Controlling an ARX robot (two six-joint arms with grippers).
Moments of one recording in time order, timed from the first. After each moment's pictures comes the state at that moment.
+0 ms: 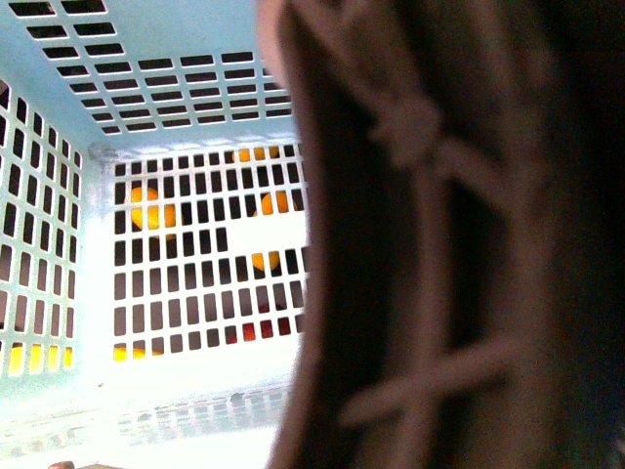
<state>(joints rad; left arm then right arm) -0.66 1.35 1.15 -0.44 0.14 -0.83 -0.16 0.32 0.17 -0.39 0.16 0.43</state>
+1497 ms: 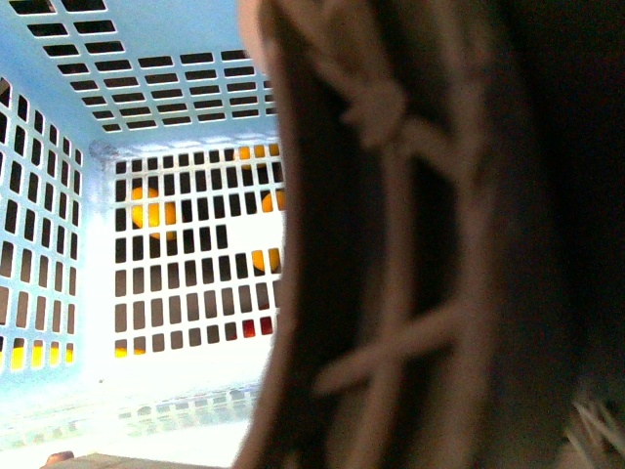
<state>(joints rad) -0.65 1.35 1.15 -0.44 0.13 -0.83 -0.05 2.25 0.71 0.50 -0.22 -0.78</state>
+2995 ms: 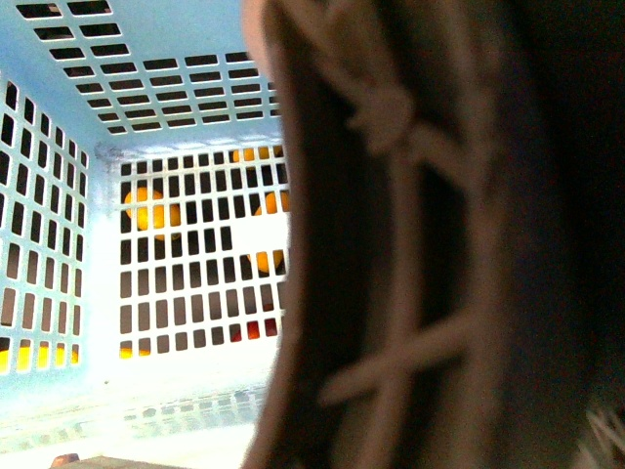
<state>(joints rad) -0.65 1.35 1.15 -0.44 0.14 -0.83 -0.09 2.46 0.96 0.42 -0.22 -0.72</state>
